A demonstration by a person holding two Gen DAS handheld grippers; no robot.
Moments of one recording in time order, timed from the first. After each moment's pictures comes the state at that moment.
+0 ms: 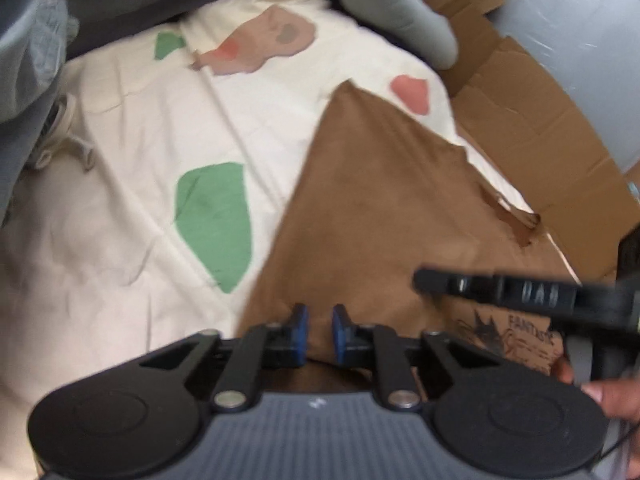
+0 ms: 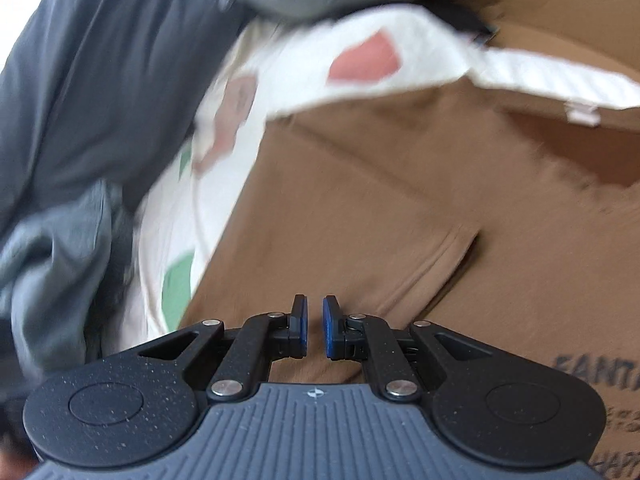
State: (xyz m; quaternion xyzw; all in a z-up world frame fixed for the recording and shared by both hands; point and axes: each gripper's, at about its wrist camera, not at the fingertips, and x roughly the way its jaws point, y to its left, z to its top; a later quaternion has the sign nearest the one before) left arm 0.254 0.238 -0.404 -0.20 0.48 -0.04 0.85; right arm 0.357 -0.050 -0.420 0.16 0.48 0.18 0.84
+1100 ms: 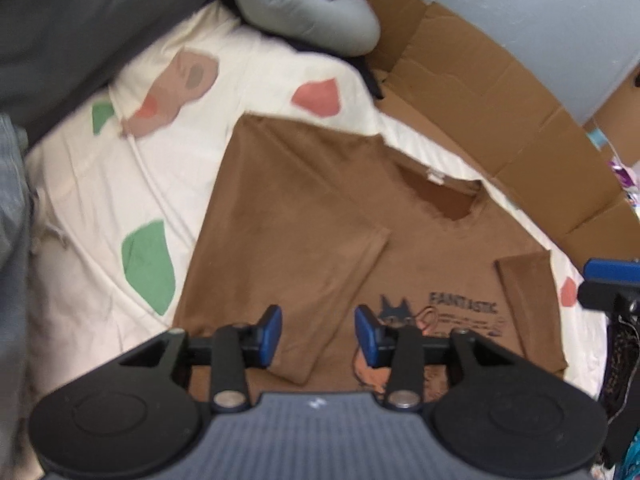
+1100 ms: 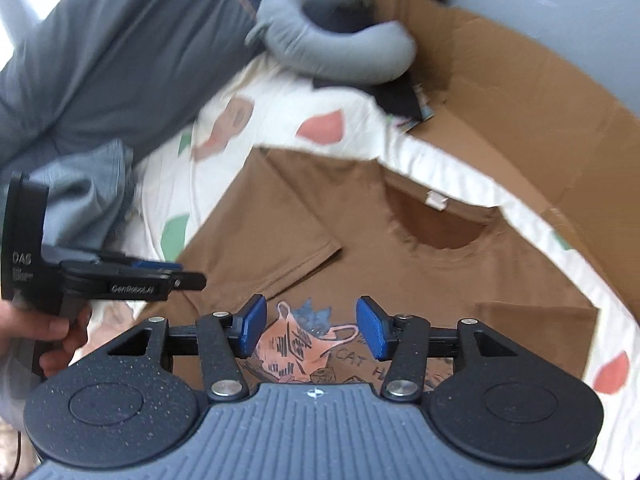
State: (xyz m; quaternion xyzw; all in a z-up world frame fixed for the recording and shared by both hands) left arm 0.261 0.175 -0.293 -0.11 0.52 -0.09 0.84; right arm 0.270 -0.130 -0.232 0.02 0.48 0.13 0.87
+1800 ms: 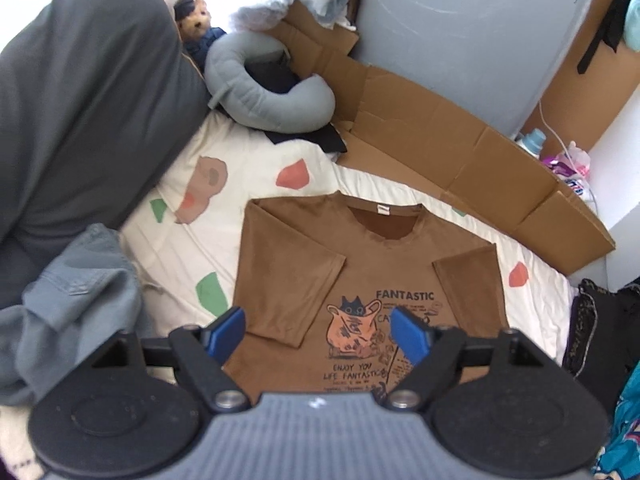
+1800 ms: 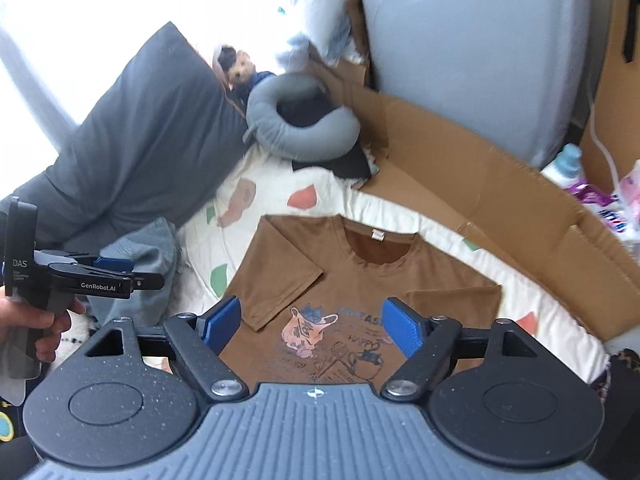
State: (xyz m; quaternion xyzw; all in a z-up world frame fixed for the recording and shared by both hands) left arm 0.198 0.140 -0.078 -0.02 0.51 -0.07 0.85; right arm 0.150 -0.213 -0.006 0.08 0.45 0.10 0.88
